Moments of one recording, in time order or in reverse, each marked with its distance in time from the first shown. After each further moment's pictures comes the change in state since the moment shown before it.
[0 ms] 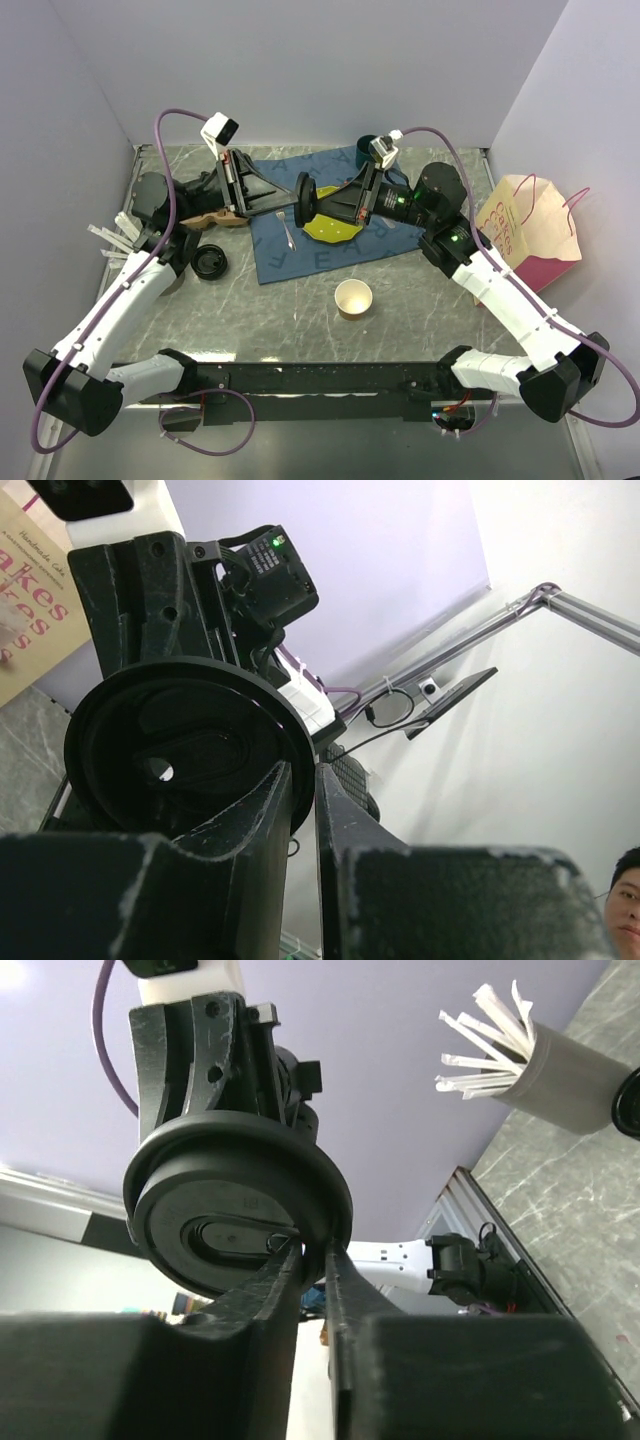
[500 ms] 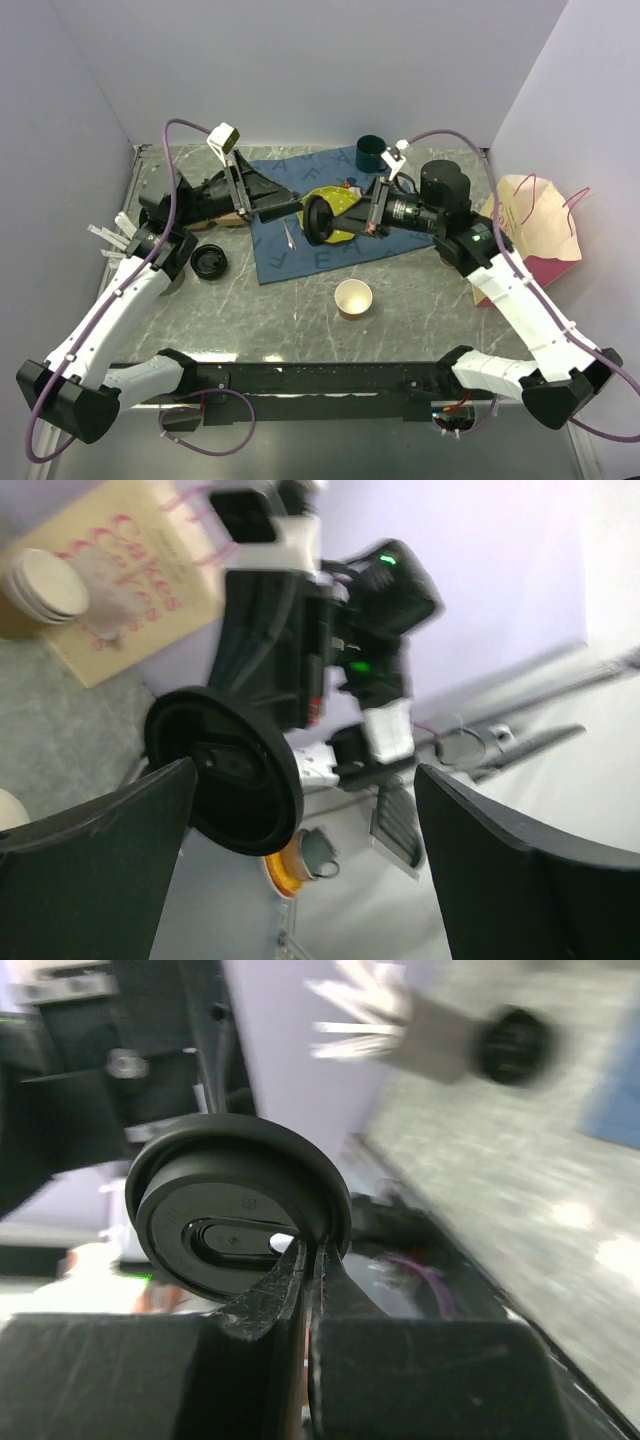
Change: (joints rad) left arm -0.003 -0.038 0.008 -0.339 -0.085 0.216; right arm -0.026 -0.039 0.087 -0.445 0.071 -0.265
